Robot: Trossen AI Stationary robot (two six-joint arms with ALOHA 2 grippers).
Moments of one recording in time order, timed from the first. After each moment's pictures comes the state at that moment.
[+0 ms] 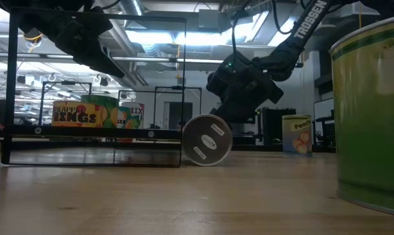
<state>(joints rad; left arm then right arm) 0.34 0.74 0.51 -0.28 0.09 0.18 -0.32 1.94 0.98 0.16 -0.84 -0.13</state>
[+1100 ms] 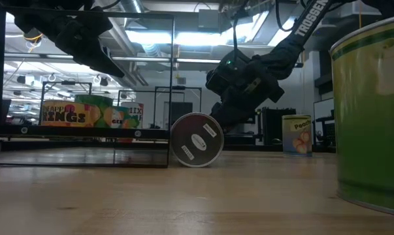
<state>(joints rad) 0.34 0.74 0.51 -0.28 0.09 0.18 -0.28 1.94 0.98 0.15 -0.84 -0.14</state>
